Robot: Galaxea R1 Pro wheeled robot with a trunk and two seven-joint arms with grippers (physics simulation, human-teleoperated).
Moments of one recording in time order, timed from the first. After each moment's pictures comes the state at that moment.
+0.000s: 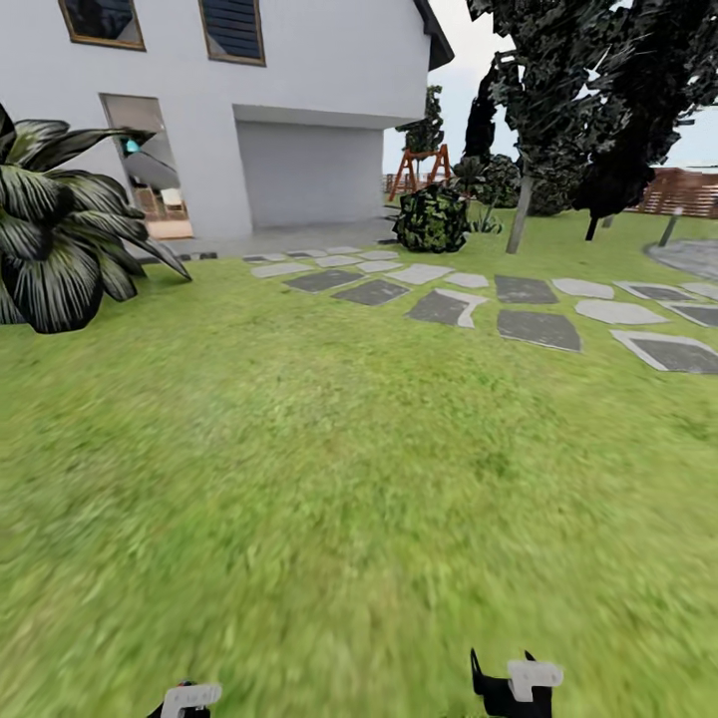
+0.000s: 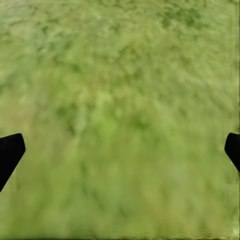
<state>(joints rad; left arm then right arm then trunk) -0.32 0.08 0.07 -0.18 0.01 -0.42 -0.01 -0.39 -0.03 0.45 -0.07 -0.39 -0.77 -0.14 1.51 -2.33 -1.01</state>
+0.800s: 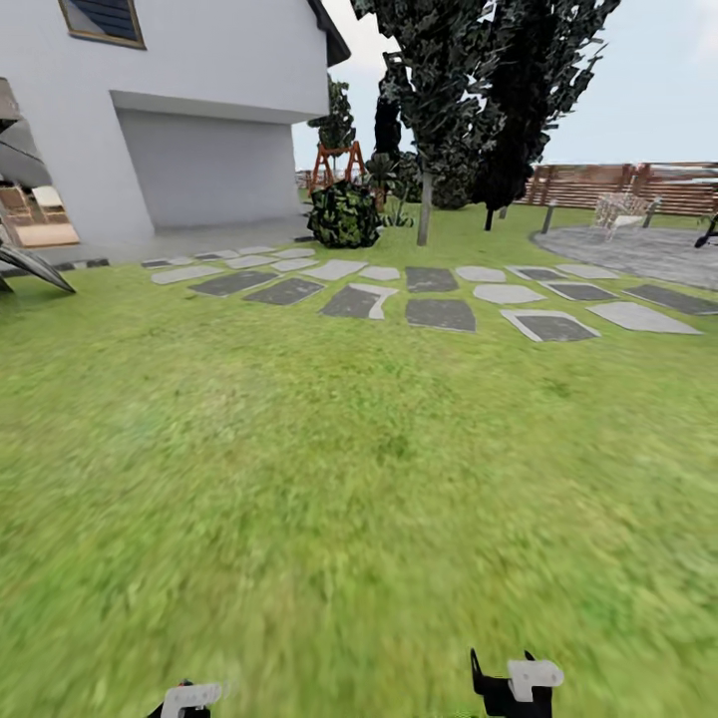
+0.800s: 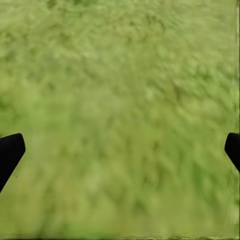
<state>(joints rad) -0.32 0.08 0.07 -0.18 0.01 -0.42 -0.01 -0.39 -0.03 0.45 -0.07 -0.39 -0.77 -0.14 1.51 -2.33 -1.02</state>
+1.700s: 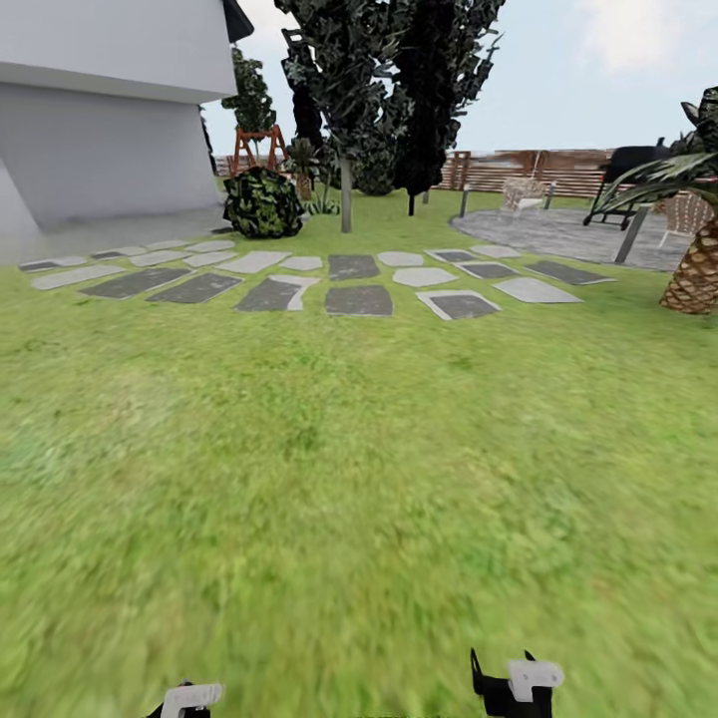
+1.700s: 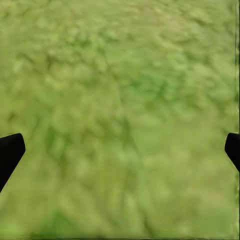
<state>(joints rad) -0.32 0.08 0.07 -0.18 0.01 -0.42 -0.01 -0.39 -0.03 0.45 -0.07 -0.39 -0.77 -0.14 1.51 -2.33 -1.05</state>
